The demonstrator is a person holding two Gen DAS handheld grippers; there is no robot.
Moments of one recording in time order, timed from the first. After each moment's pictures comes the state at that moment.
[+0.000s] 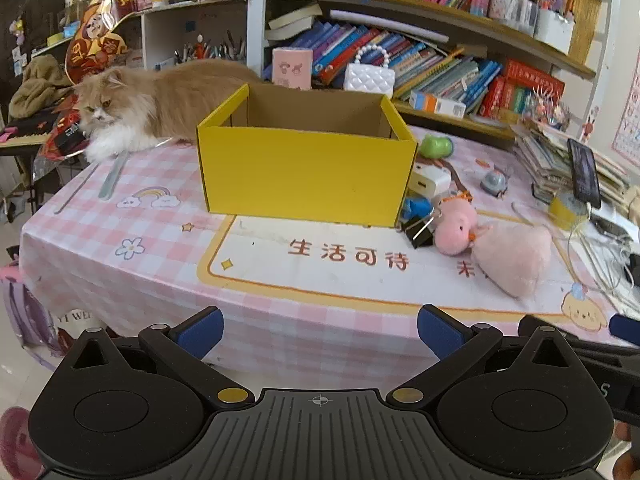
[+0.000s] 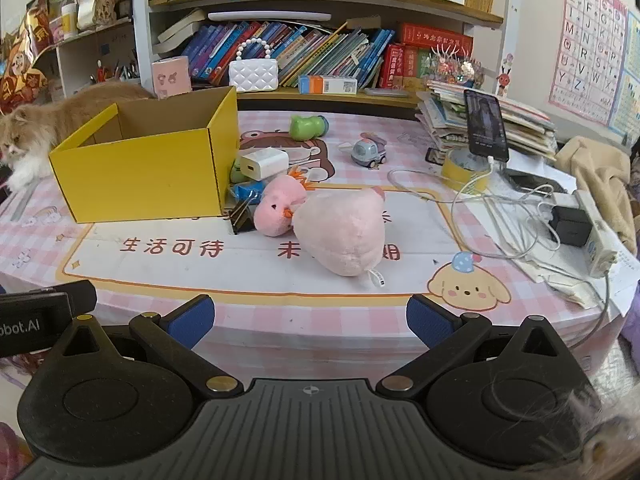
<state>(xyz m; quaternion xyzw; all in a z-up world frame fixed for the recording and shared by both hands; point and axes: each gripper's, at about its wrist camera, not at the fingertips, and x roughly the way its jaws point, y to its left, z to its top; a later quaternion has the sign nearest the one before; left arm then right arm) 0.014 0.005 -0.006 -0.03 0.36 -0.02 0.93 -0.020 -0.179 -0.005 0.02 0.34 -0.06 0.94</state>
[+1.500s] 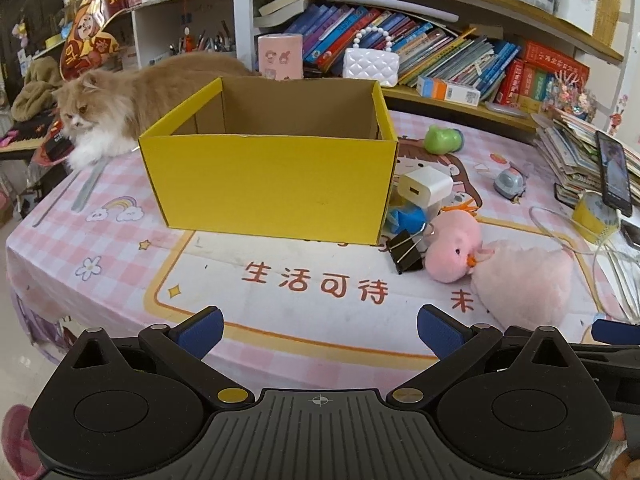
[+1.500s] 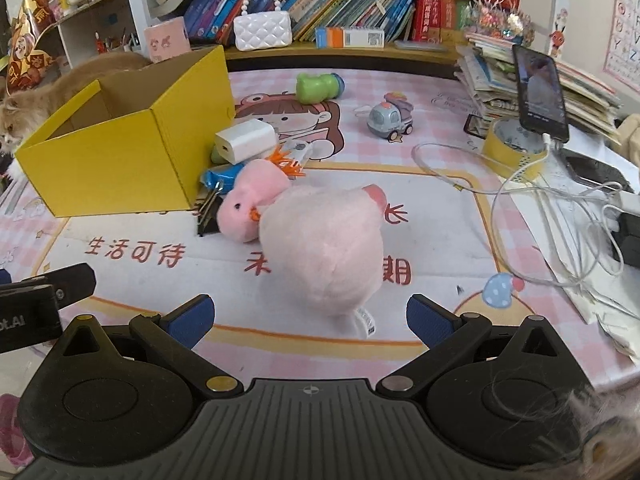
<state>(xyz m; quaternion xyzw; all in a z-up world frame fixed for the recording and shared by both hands) 0.081 -0.059 -0.018 -0.02 0.39 0.02 0.92 0.077 -0.249 -0.036 0.04 0.41 0.02 0.91</state>
